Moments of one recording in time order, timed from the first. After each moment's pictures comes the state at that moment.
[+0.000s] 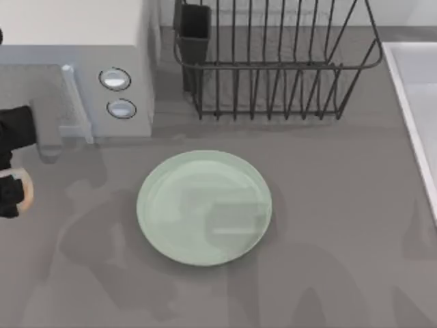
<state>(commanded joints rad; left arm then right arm) -0.05 1.69 1.25 -1.13 0.01 1.18 0.00 0.00 0.00 0.00 0.00 0.00</state>
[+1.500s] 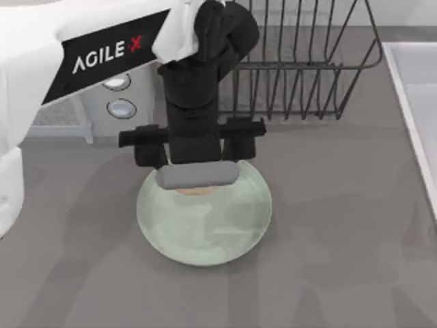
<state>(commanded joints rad) -0.63 2.16 1.81 -1.26 0.01 2.43 0.00 0.00 0.00 0.00 0.00 0.00</state>
